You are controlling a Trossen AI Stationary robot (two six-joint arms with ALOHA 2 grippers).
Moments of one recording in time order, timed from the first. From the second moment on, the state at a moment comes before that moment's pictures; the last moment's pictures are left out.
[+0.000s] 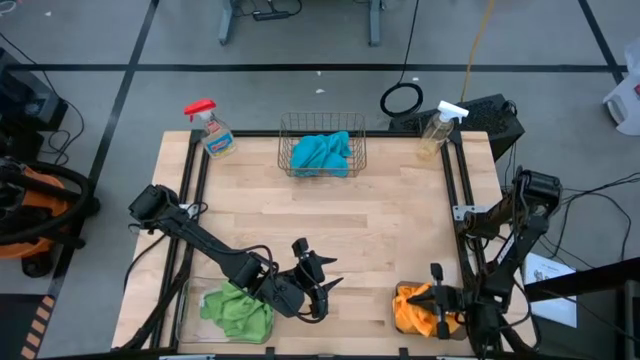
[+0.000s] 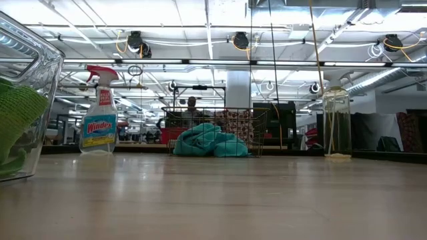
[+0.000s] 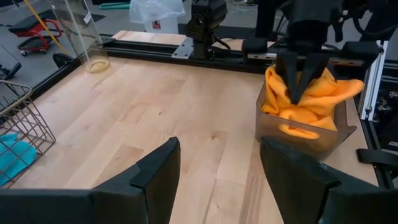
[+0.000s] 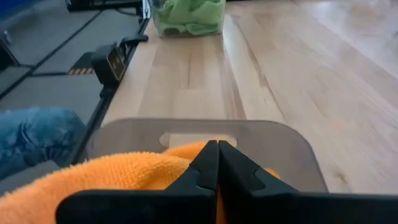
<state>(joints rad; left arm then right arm) -0.55 1.83 1.41 -0.14 -0.76 -0.39 1.28 1.50 0.56 -0.02 1.07 1.04</state>
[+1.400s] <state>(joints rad) -0.43 1.79 1.41 -0.10 -0.64 -0.01 1.09 1.05 0.56 -0.02 1.01 0.39</state>
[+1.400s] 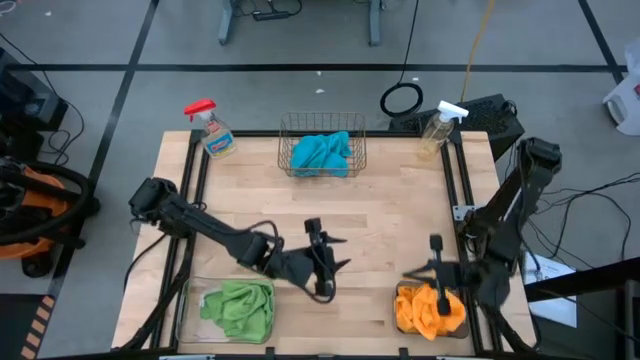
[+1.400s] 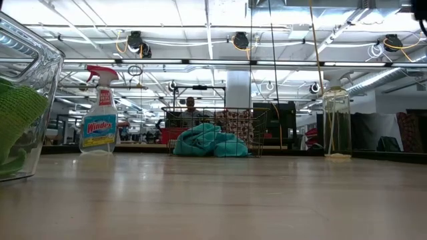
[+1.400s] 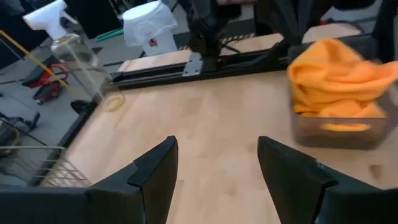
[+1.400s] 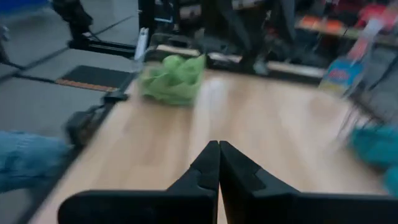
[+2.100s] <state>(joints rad) -0.23 1.61 1.17 -0.08 -0.45 0.04 0.42 0.81 0.51 0.01 0.28 -0.22</state>
